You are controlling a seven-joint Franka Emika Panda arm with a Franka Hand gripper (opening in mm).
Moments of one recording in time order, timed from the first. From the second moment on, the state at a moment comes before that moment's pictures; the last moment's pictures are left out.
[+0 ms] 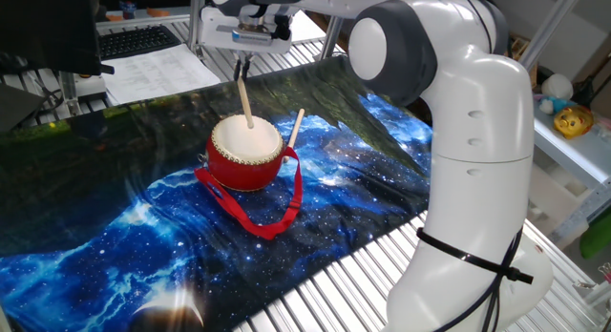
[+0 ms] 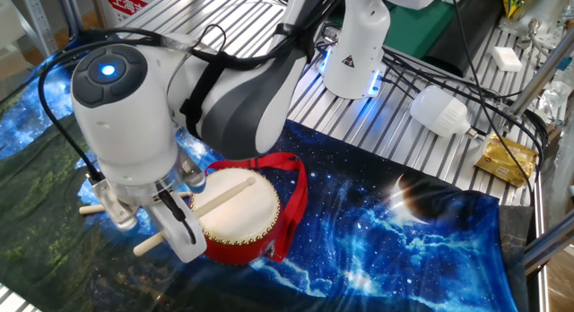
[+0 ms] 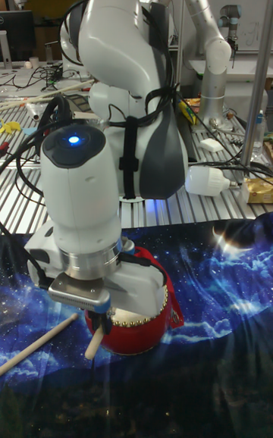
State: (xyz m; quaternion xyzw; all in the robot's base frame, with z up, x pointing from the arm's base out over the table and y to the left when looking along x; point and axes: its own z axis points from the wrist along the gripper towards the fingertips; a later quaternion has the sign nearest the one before) arm 0.697 -0.046 0.223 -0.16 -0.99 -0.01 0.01
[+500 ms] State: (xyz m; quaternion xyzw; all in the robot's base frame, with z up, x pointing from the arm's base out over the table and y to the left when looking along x) arm 0.694 -0.046 0.221 -0.16 -0.99 0.00 0.01
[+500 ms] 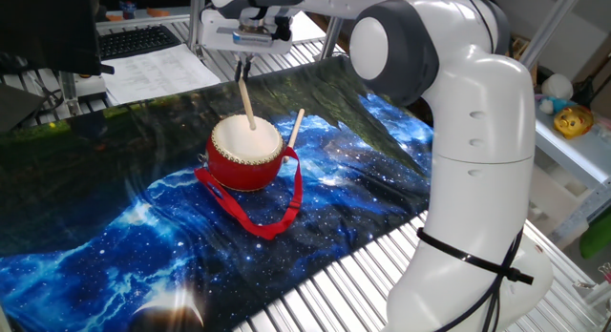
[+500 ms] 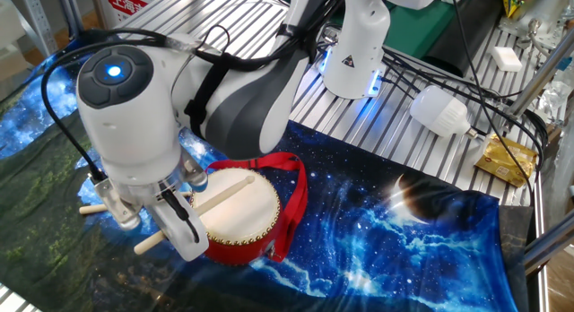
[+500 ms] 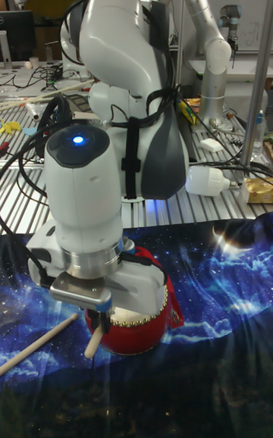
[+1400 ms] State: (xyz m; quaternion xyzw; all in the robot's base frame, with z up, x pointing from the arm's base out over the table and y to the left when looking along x) arm 0.699 -0.042 0.205 -0.14 -0.99 0.00 0.05
